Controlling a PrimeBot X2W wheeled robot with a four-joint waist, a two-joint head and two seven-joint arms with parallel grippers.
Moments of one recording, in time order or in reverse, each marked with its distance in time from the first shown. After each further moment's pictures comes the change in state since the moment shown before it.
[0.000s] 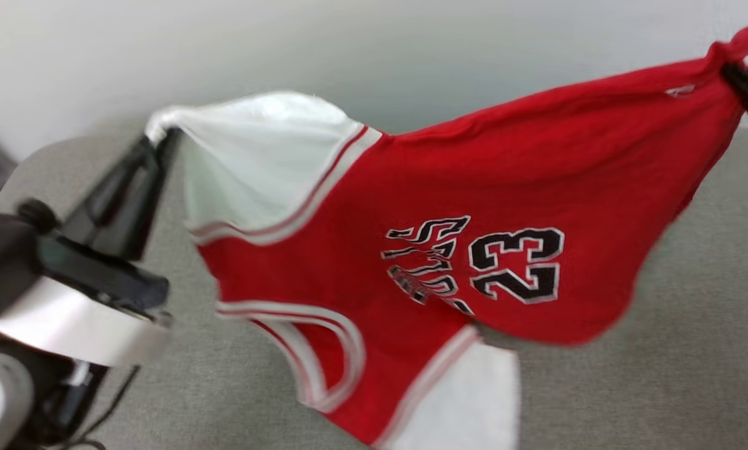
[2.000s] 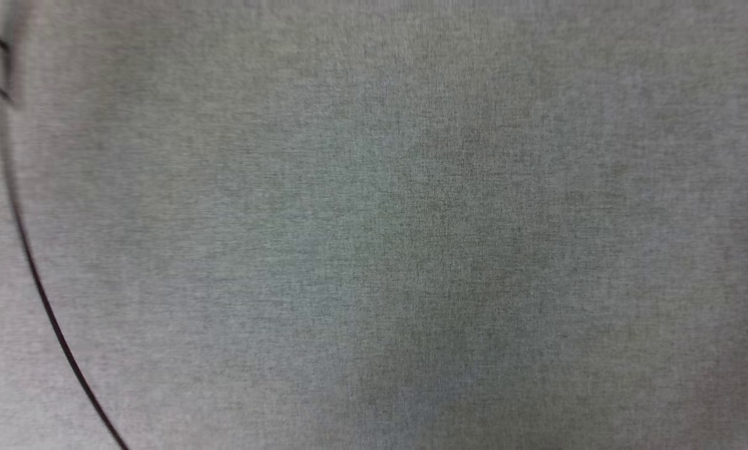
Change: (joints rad) left arm -1.133 -0.367 -0.087 1.063 0.194 -0.346 -0.254; right arm -0.829 0.122 0.057 0.811 -0.263 0.000 -0.720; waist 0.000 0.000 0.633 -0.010
